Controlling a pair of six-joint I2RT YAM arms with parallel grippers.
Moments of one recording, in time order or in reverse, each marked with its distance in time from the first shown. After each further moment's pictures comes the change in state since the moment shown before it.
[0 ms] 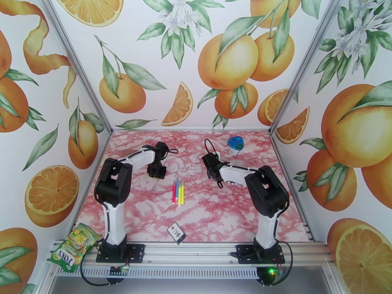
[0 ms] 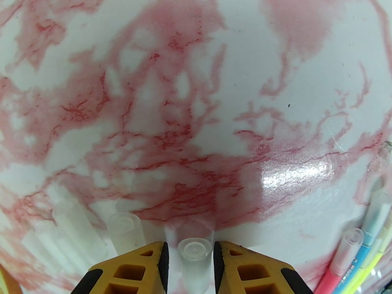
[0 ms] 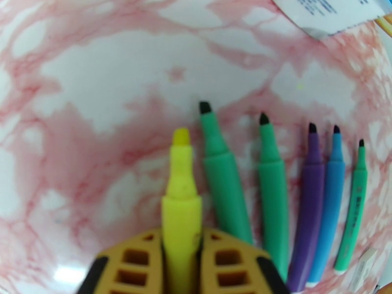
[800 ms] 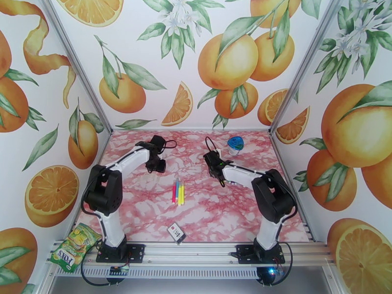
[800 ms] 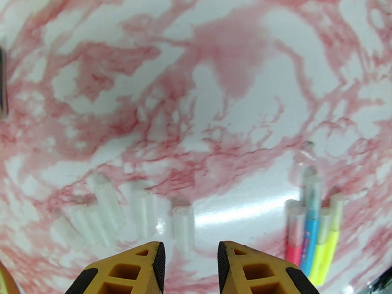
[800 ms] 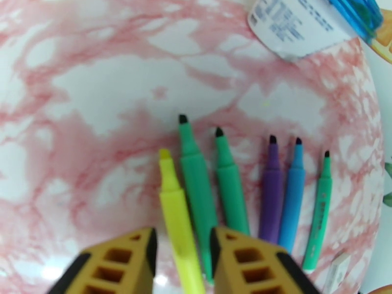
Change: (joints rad) left arm 0.005 -0.176 -0.003 0.041 0.045 -0.003; right arm 0.018 -0.113 -0.013 -0.035 -0.001 -0.095
